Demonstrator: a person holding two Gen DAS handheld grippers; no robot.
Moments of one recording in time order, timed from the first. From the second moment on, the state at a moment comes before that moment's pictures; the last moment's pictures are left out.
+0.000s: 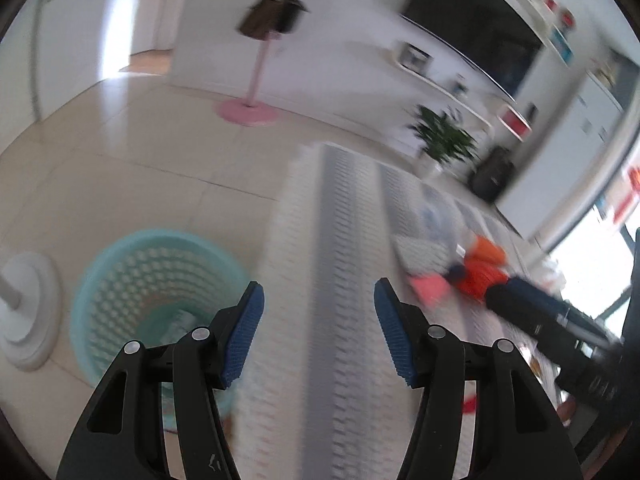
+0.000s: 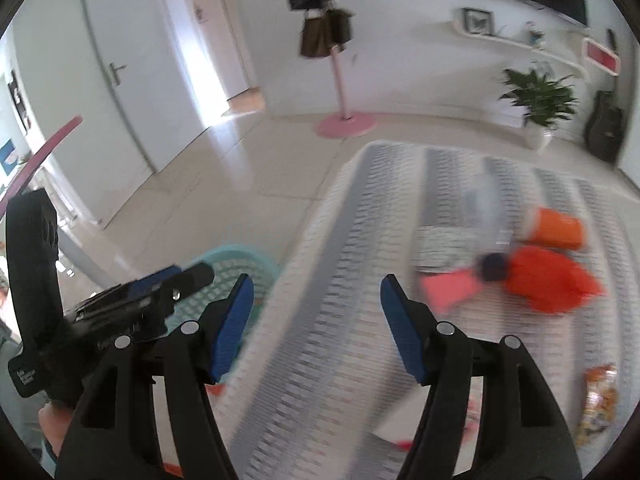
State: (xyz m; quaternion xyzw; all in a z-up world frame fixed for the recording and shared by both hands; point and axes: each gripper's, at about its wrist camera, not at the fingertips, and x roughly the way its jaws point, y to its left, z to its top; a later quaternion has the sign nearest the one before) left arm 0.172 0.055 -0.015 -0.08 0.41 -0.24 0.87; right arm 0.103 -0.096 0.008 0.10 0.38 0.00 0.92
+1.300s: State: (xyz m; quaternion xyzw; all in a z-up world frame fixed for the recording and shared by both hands) left arm 0.128 -0.035 -0.114 -0.10 0.55 -0.37 0.74; right arm -0.068 -0.345 -0.095 0.18 0.43 -0.26 0.84
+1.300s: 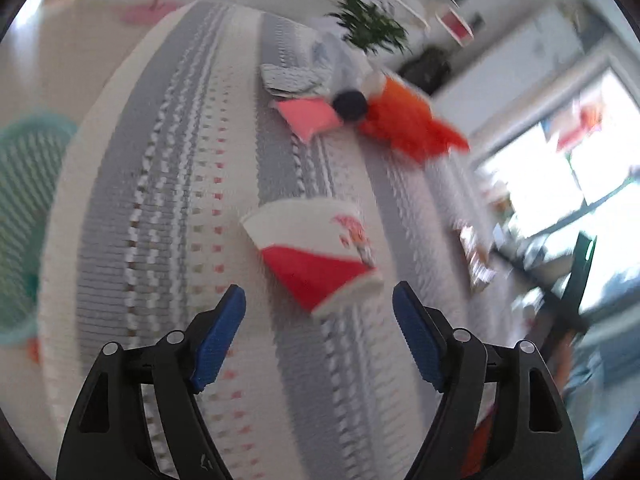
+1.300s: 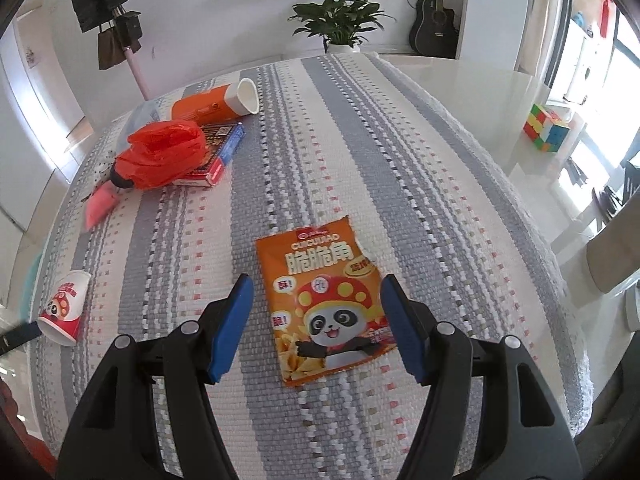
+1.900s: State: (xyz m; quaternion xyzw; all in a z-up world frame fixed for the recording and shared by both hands) left arm 0.121 -0.114 -0.129 -0.08 0.56 -0.32 0.76; right arm -0.069 -0.361 -0.124 0.20 0.49 -0.24 0.81
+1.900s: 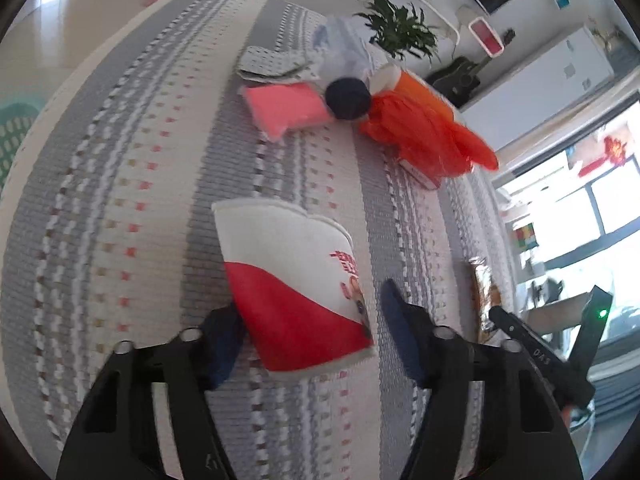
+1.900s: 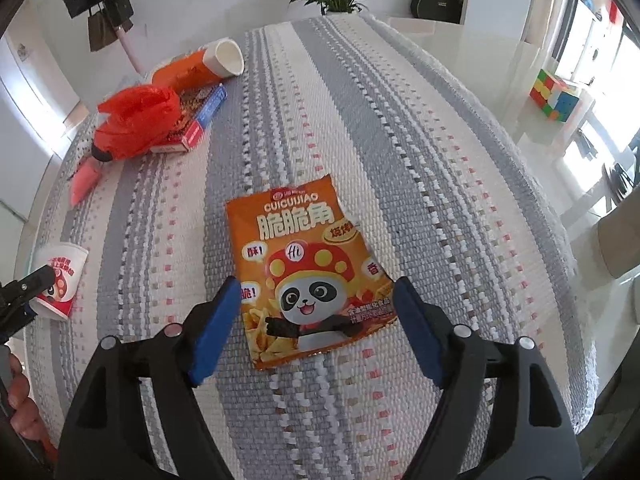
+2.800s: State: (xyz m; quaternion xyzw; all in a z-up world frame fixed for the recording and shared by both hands) left arm 0.094 -0.104 -0.091 0.00 0.47 -0.33 0.82; right arm -0.051 -0.339 -0.126 0.16 0.49 -0.24 0.83
